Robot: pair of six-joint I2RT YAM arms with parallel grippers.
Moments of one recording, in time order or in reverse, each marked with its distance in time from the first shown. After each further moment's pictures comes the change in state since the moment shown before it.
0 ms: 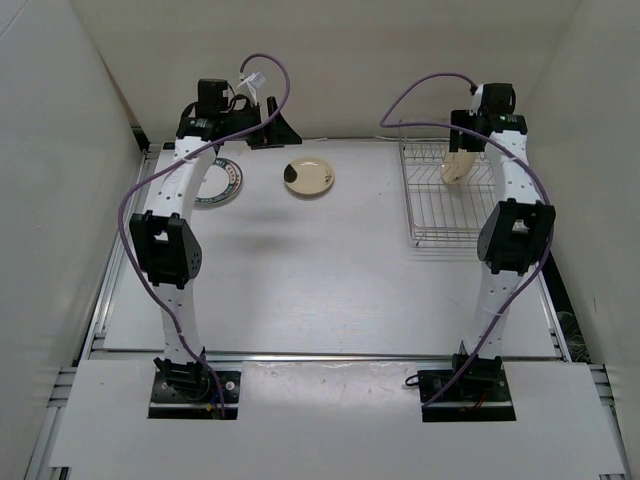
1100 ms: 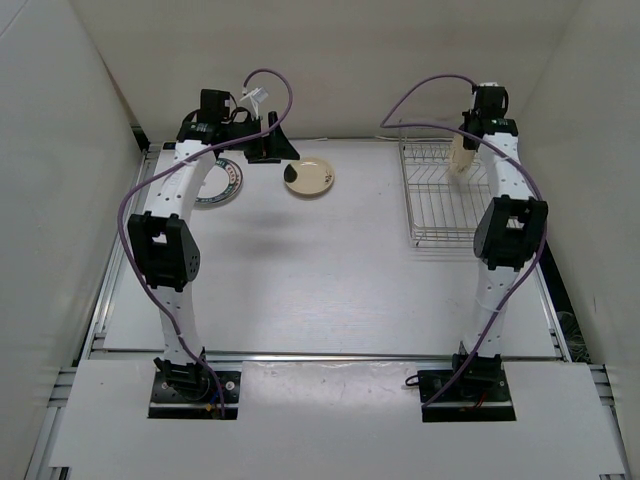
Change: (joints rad) left arm 0.000 -0.040 -0.083 -0.112 -0.022 0.090; right arm 0.005 0.084 0.012 0.151 0.174 -0.010
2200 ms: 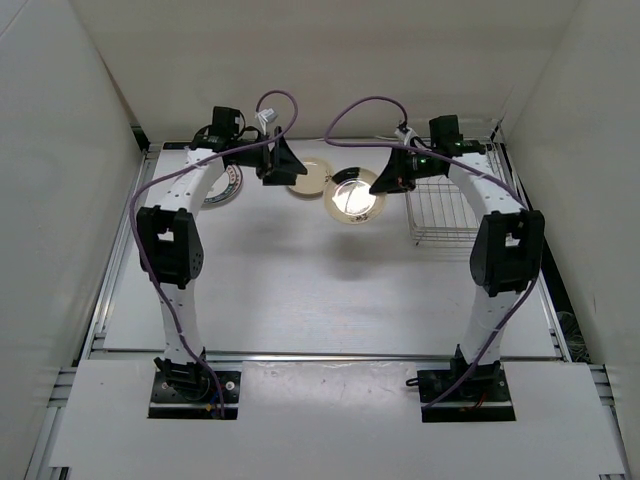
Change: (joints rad) left arm -0.012 0.031 -0.121 0.049 0.217 -0.173; right arm 0.204 -0.324 -0.495 -0.111 -1.168 0.324
